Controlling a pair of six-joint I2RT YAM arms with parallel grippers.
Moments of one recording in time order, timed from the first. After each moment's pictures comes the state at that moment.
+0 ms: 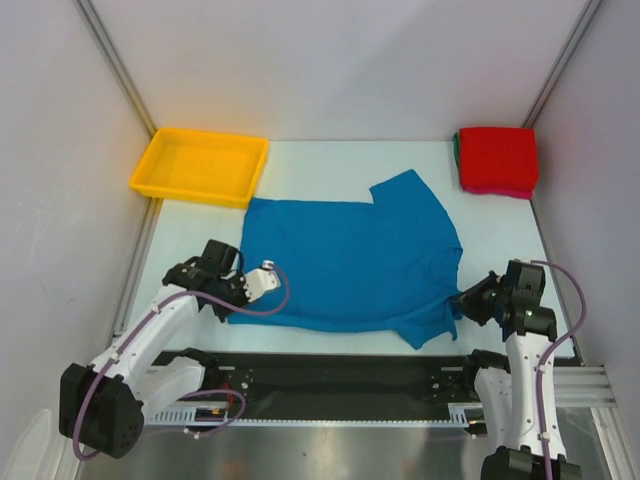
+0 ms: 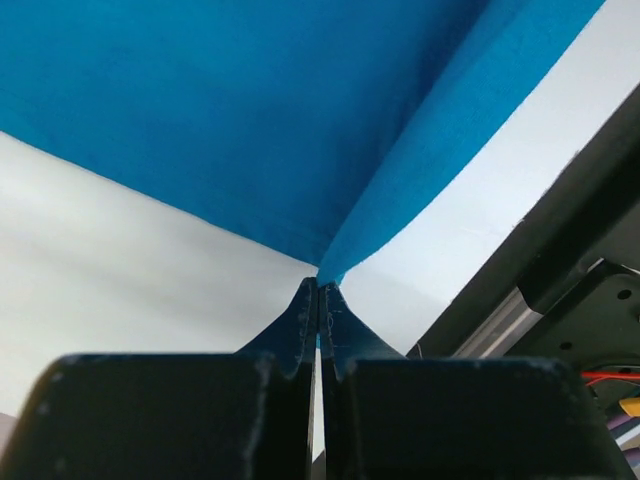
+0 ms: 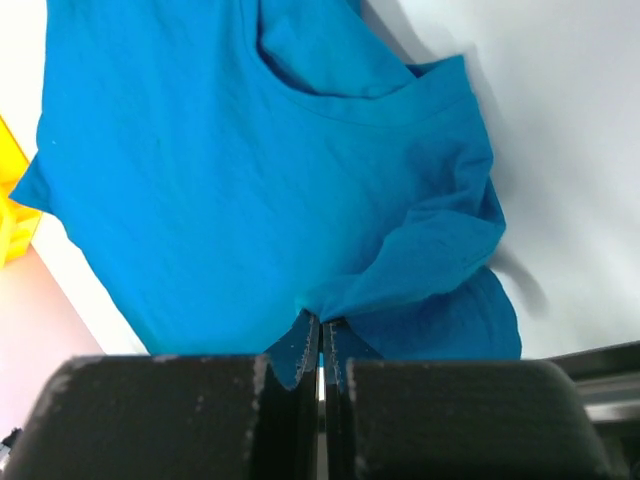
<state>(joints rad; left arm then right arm) -0.33 0.99 0.67 -0.93 0.18 0.81 -0.23 0.61 0.56 -0.90 -0.35 0.75</state>
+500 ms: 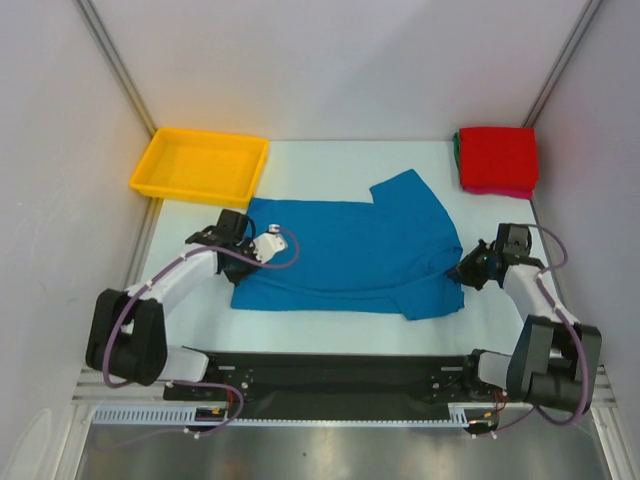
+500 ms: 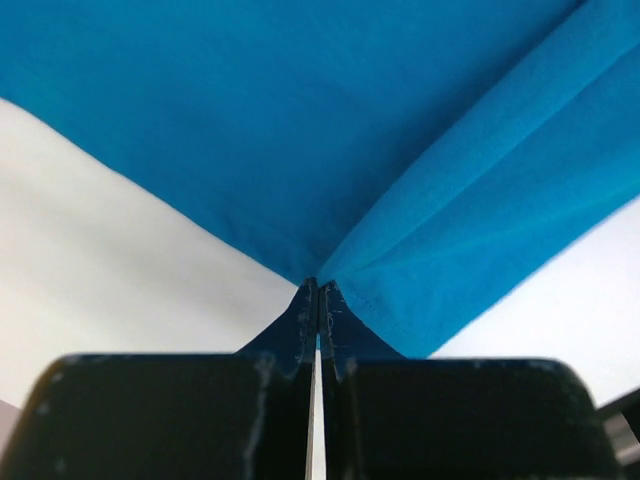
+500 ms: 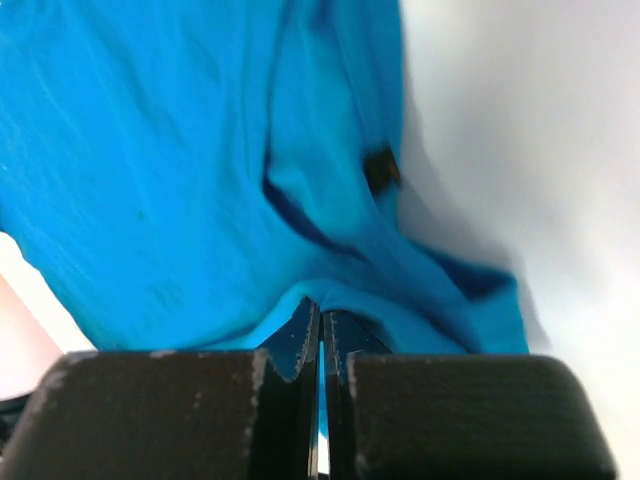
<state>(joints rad) -0.28 1.34 0.80 -0.66 0.11 0.72 -0.22 1.18 0.62 -0.46 -0.36 0.65</state>
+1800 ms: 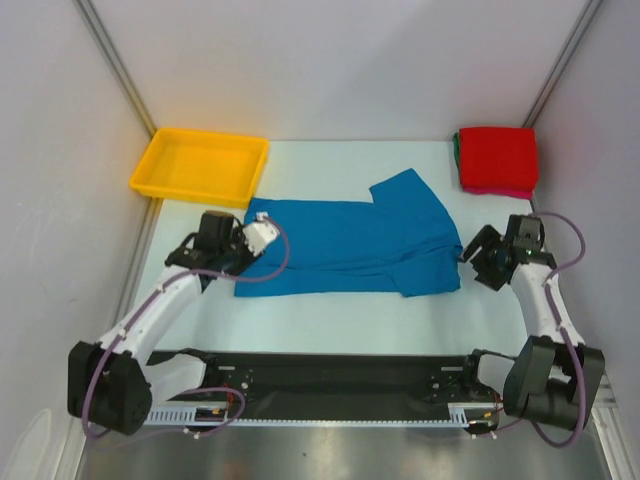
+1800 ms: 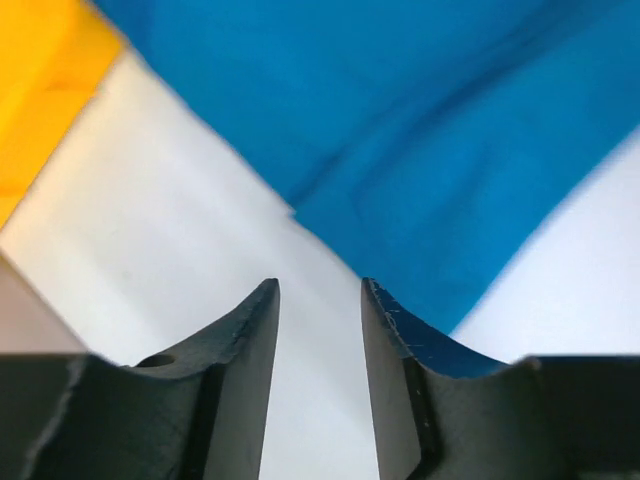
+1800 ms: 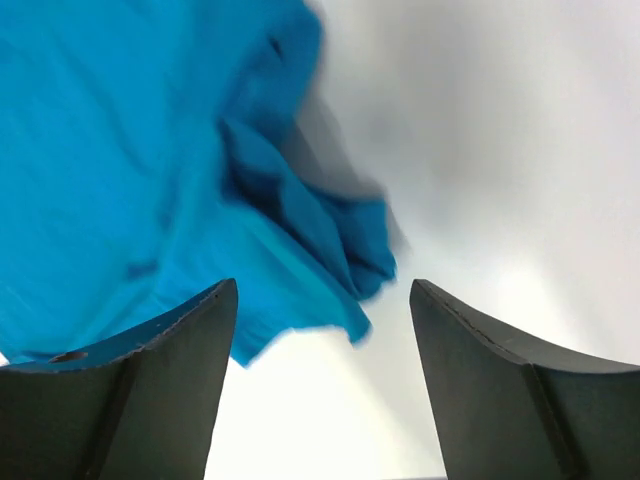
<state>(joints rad) -0.26 1.17 0.82 -0.53 0.07 0.65 -0.24 1.18 0.79 -0.58 -0.19 0.53</state>
